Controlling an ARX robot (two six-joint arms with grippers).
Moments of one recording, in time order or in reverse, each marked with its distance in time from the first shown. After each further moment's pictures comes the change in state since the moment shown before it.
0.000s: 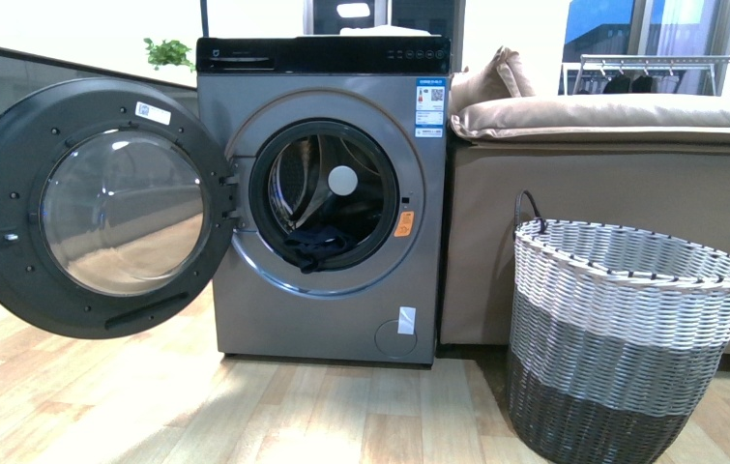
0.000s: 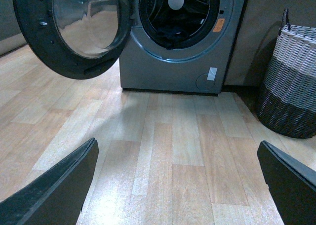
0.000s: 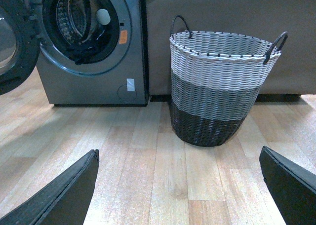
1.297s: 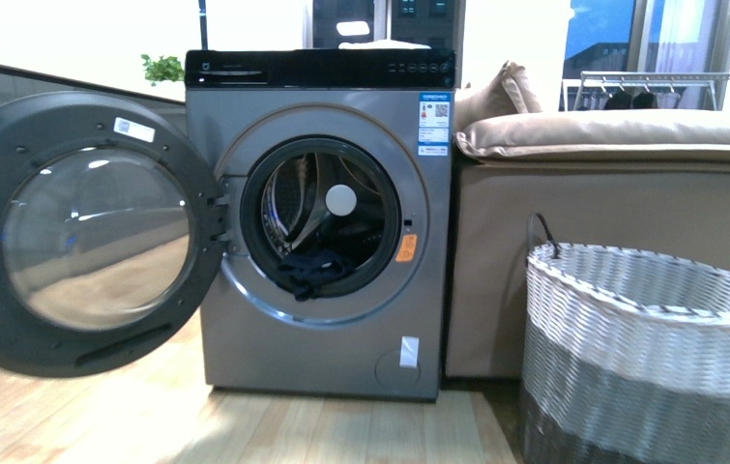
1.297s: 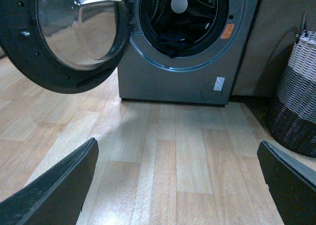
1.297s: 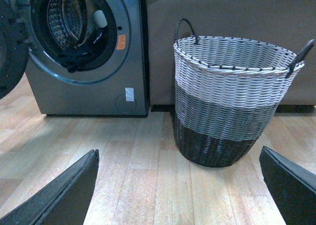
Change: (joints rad) left arm 0.000 0.000 0.000 0.000 0.000 0.000; right arm -0.001 0.000 0.000 0.000 0.000 0.000
